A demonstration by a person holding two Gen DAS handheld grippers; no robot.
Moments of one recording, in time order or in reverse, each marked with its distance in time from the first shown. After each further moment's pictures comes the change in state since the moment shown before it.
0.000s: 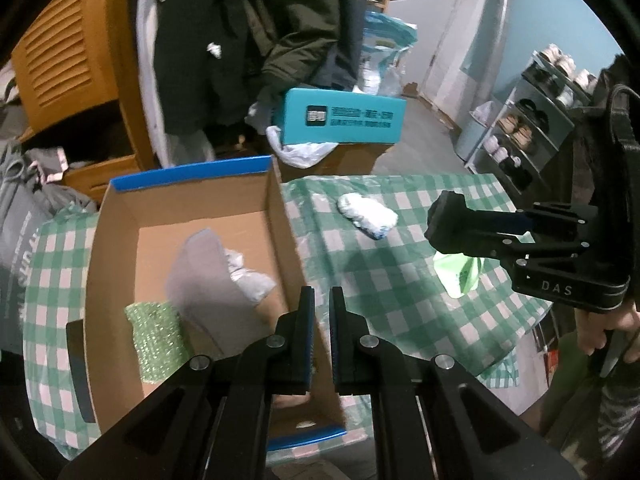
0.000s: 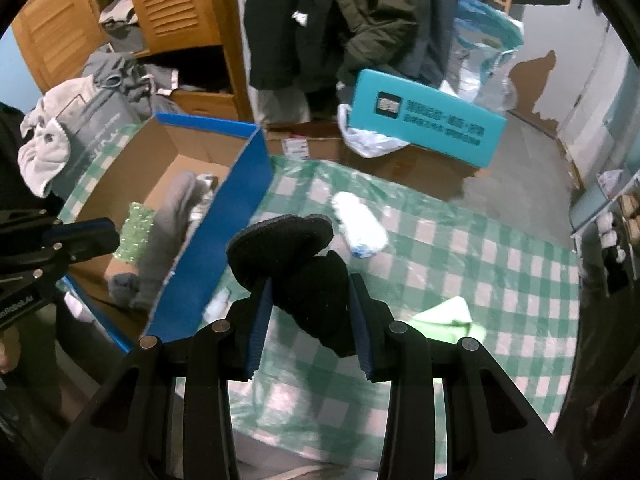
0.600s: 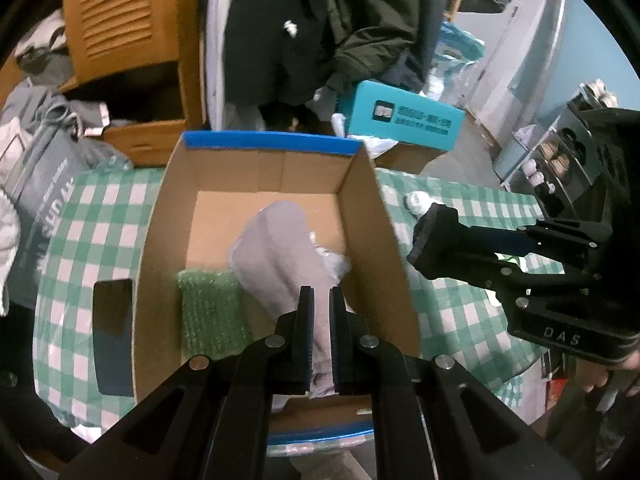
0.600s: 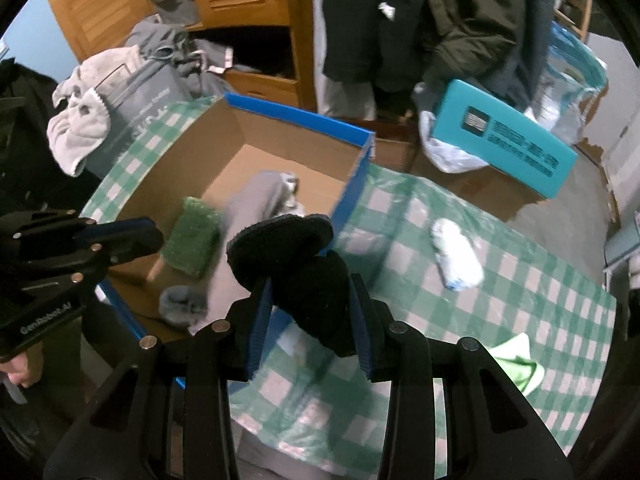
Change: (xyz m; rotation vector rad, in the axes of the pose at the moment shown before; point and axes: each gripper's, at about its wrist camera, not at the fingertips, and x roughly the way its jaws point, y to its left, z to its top) left arm -0.002 0.068 -0.017 -0.153 0.024 0.081; right arm 0.041 0.089 0.033 -0.121 0.045 0.107
